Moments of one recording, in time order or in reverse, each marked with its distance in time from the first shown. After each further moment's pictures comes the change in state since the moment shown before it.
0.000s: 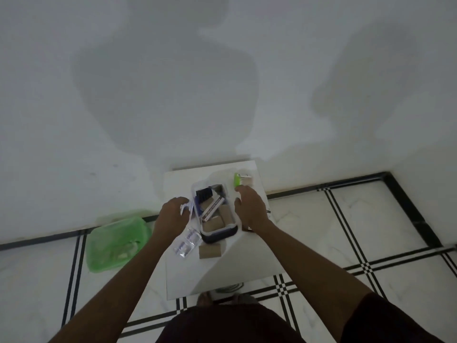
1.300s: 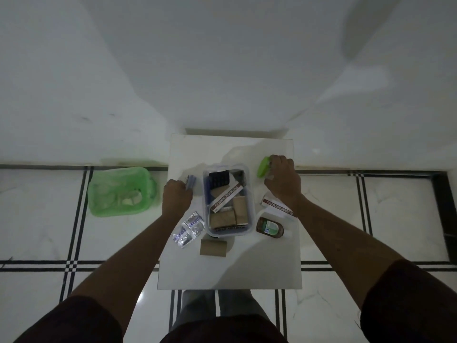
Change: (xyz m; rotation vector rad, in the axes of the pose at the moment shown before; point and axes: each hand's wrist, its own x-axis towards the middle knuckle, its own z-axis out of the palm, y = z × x) left_hand 0.101 -0.094 0.091 0.028 0.020 -0.460; right_hand 0.156 0.090 0.055 -0.307 -0.127 -0.100
